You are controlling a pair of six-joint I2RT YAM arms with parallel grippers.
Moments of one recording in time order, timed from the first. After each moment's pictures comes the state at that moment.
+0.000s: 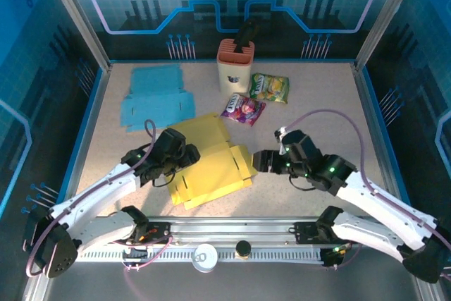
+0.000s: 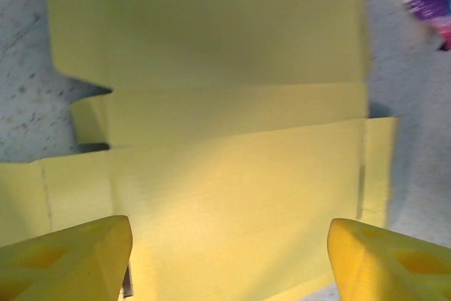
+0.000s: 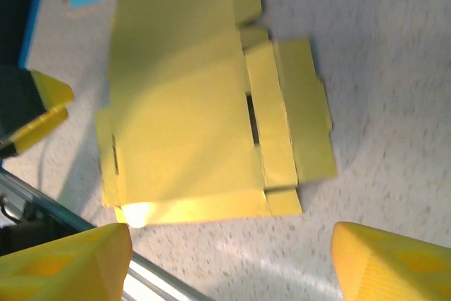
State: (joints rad) left arm -0.59 1.02 0.68 -0.67 -0.08 -1.05; right arm 0.79 0.89 0.74 -0.64 -0.05 0.78
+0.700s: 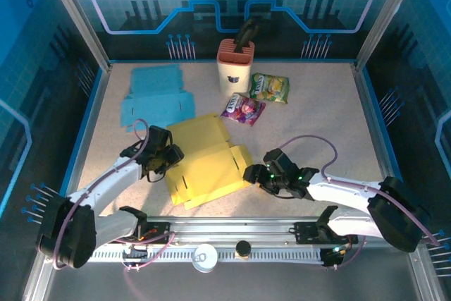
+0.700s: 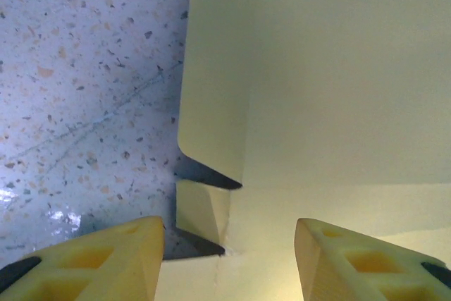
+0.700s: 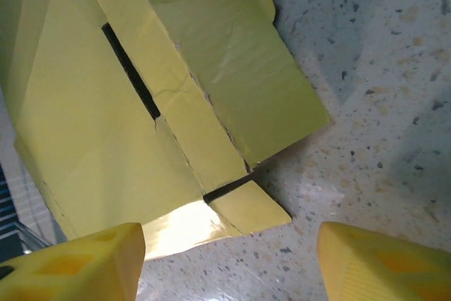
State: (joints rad) left arm -0.29 1.15 0.58 -0.52 0.02 -0.94; right arm 0.80 1.20 0.39 -0.05 -0.16 1.23
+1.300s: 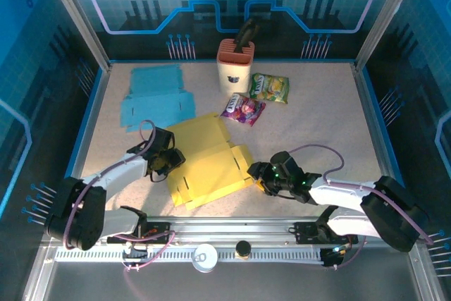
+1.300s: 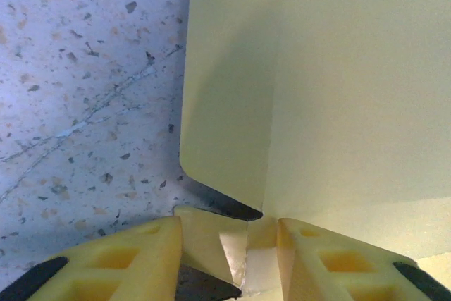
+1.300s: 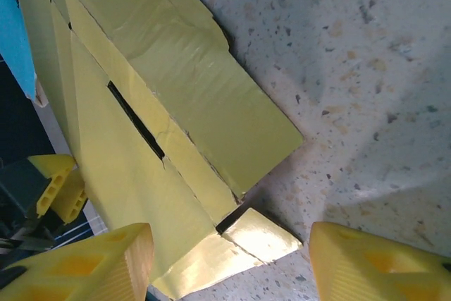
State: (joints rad) left arm -0.28 1.27 0.54 -0.39 0.08 -0.91; right arm 0.74 1.22 0.28 0.19 -0.19 1.46
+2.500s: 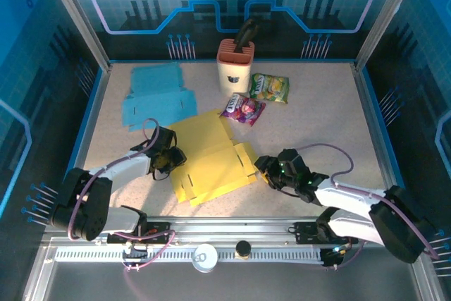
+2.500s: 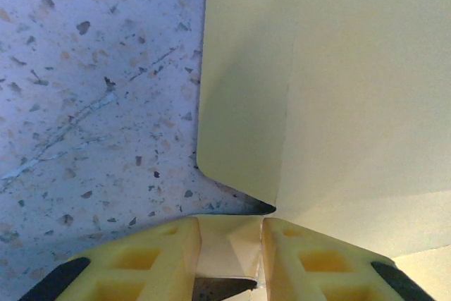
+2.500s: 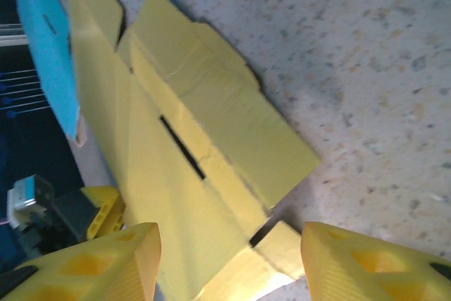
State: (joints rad) left arm -0.28 1.34 0.54 -0.32 0.09 -0.90; right arm 0.67 1.15 0.26 0.18 -0.13 1.45
